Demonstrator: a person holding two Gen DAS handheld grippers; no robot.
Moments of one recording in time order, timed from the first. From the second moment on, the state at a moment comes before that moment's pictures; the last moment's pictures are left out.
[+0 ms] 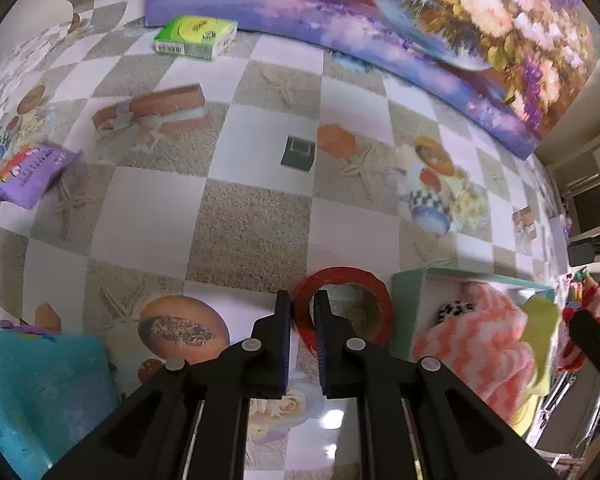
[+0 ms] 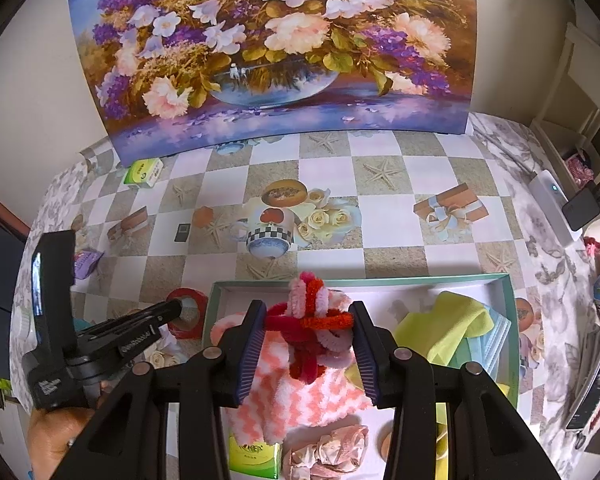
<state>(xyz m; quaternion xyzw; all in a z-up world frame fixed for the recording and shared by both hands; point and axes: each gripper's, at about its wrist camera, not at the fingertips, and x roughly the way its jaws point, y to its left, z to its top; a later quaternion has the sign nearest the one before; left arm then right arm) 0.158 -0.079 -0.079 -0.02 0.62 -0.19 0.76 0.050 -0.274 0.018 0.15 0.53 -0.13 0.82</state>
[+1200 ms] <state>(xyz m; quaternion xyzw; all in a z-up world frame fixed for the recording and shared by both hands) 0.086 -0.164 0.006 0.12 0.56 -0.32 0.75 0.015 -0.319 -0.006 0.15 0.59 -0.18 0.77</state>
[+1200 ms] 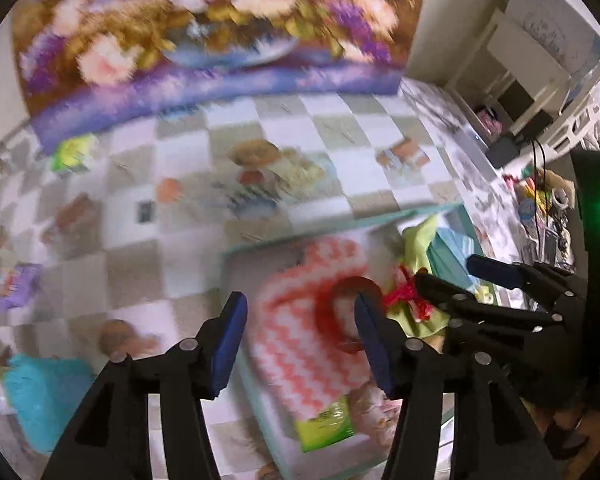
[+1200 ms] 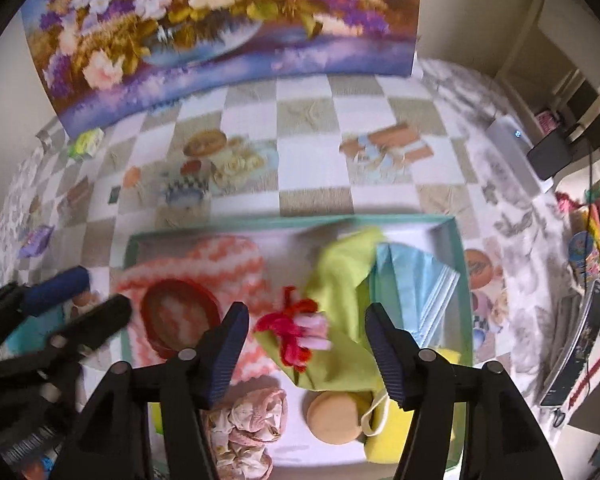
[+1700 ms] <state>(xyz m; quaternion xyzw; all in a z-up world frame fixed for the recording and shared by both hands) 0.211 0.044 0.012 -0.01 0.59 -0.10 0.80 0.076 -0.228 0.051 0.15 0.50 -0.08 0.85</state>
